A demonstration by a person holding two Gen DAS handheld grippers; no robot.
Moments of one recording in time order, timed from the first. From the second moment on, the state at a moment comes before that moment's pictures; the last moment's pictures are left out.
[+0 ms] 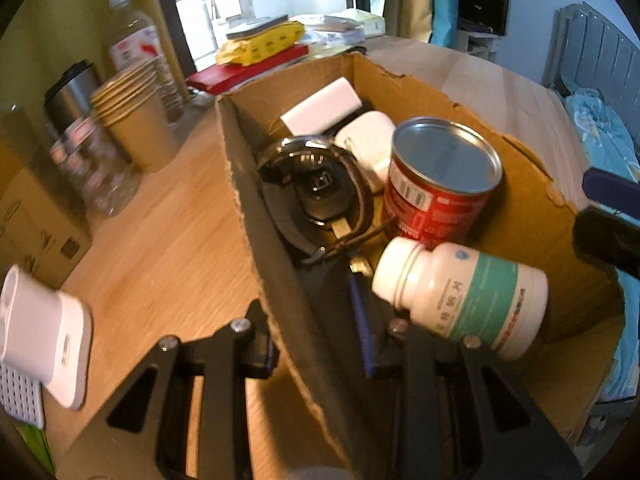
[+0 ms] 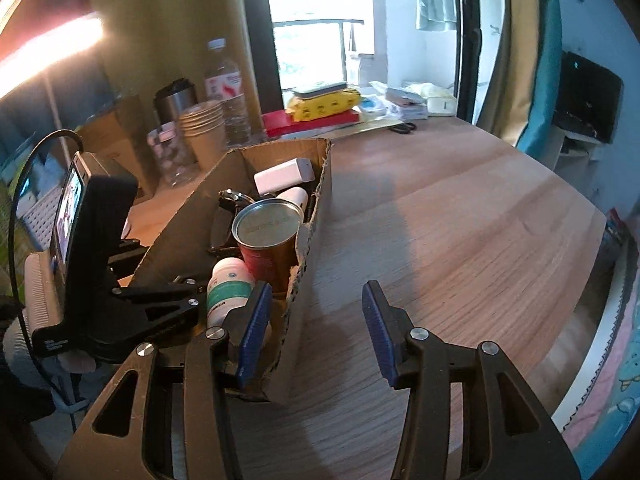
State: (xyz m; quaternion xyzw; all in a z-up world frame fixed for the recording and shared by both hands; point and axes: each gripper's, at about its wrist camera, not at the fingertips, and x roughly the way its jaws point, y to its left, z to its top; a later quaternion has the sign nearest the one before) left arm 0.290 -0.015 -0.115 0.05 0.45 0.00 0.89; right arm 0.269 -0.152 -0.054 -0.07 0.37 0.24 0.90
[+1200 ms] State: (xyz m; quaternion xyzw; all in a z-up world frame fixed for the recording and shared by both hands) left arm 0.167 0.005 -0.024 -0.01 0.29 0.03 0.96; right arm 0.190 -0.169 -0.010 -0.05 0.29 0.20 0.93
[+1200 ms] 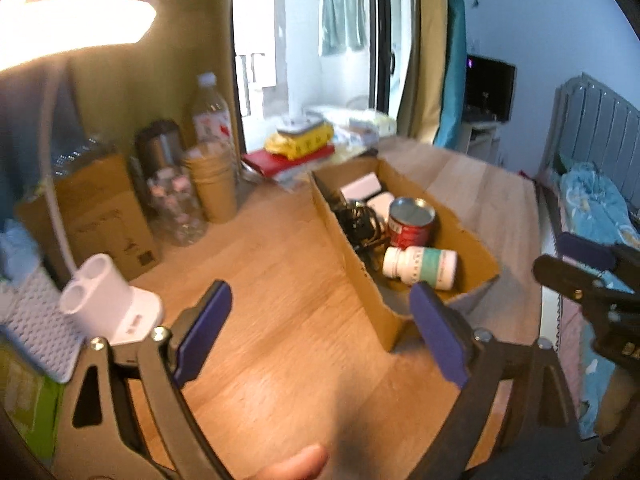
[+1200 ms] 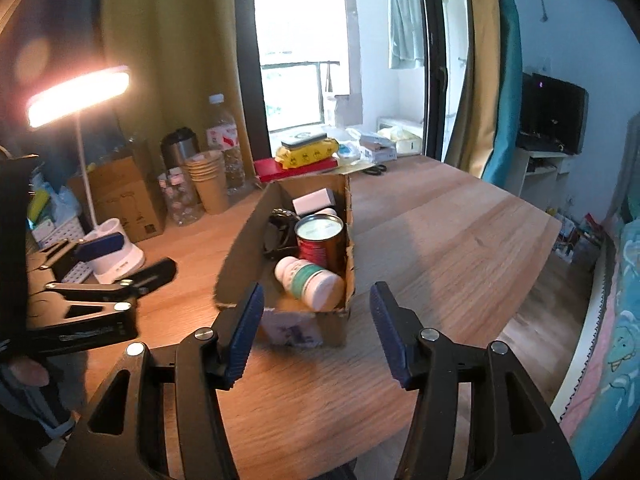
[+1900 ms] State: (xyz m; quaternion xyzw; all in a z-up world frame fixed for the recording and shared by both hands) left arm 0.002 -0.016 0.065 0.01 0.11 0.02 0.99; right arm 0.065 -0.189 0.041 -0.05 0.16 0.15 0.97
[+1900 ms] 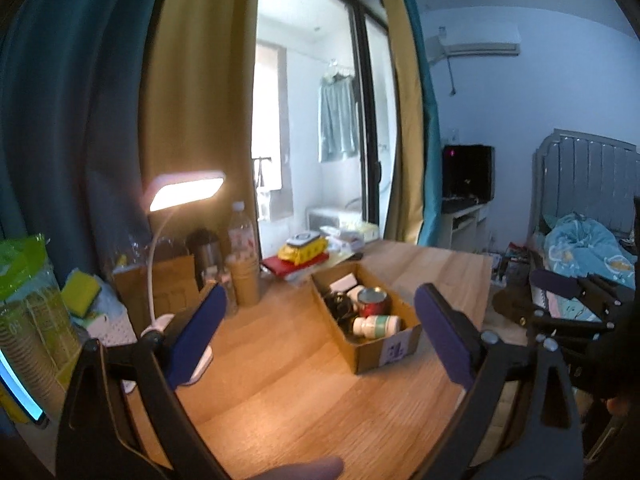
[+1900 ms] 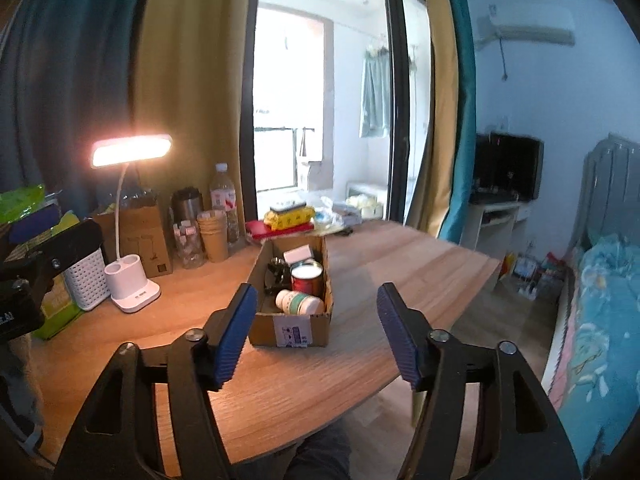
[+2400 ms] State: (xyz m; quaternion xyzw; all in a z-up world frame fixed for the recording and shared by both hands) left arm 0.004 -0.012 0.072 0.00 0.10 0.03 0.99; right arm 0.061 -0.180 0.041 -0.05 0.16 0.17 0.97
